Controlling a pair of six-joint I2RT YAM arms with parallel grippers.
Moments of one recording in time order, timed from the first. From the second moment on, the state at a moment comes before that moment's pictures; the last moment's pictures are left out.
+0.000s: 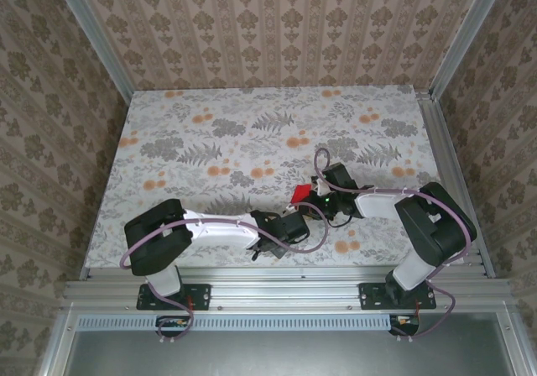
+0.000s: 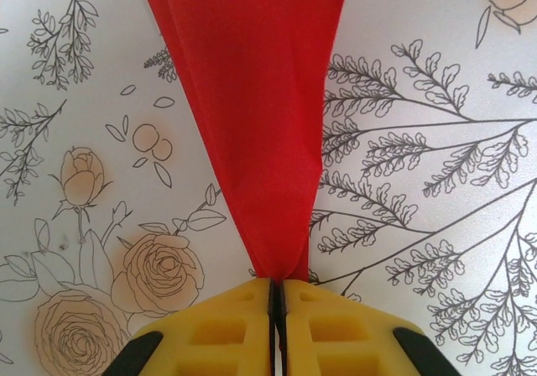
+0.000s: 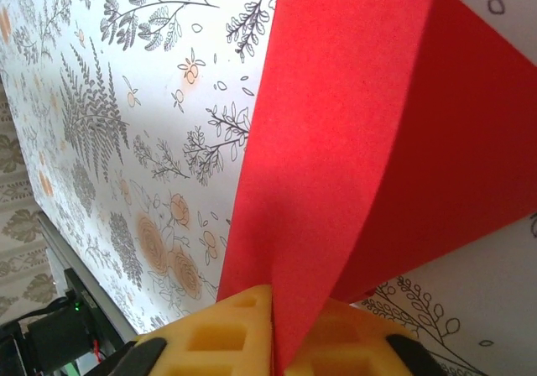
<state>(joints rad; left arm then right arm) -1.26 1.70 0.92 -0.52 -0.30 -0.39 0.48 1.62 0.65 0.02 -0.56 0.76</state>
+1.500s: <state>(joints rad) -1.25 1.68 0.89 -0.47 -0.28 -0.30 0.46 1.39 0.68 -0.28 -0.52 0.63</state>
